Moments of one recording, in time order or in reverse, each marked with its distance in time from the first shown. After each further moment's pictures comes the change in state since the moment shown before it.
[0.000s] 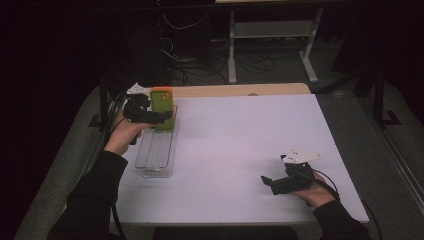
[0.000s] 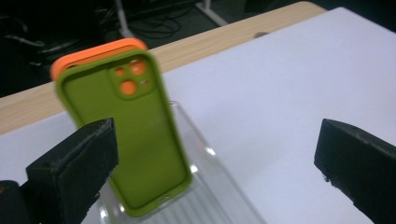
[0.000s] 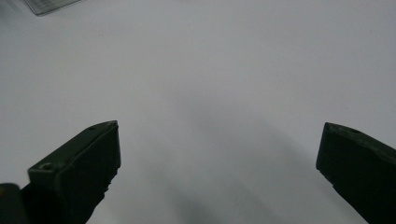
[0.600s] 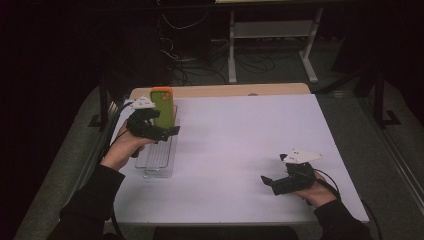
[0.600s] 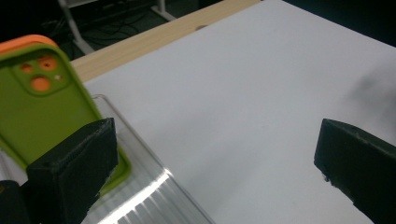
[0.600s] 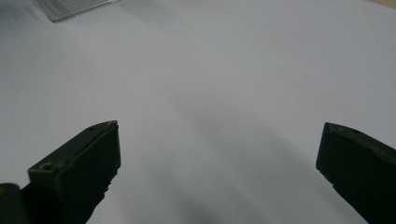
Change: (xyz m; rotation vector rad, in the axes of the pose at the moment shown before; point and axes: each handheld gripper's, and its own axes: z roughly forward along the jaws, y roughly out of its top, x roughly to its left) left arm -0.040 -0.021 -0.016 -0.009 -0.157 0.075; right arm -0.001 0.003 -0.004 -0.027 0.030 -0.028
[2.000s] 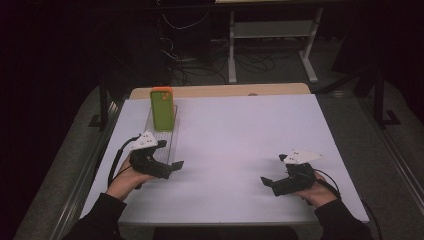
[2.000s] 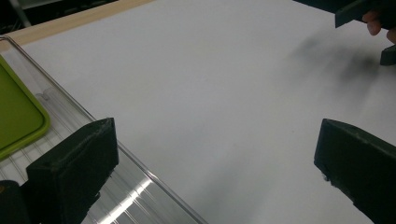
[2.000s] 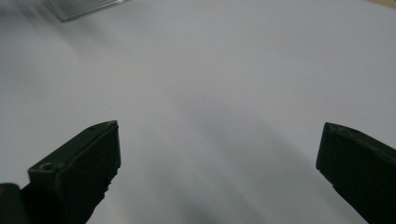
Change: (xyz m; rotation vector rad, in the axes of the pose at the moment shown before) left arm -0.042 -0.074 -0.007 -0.040 -0.099 0.038; right arm 0.001 0.000 -0.001 -0.002 0.021 -0.011
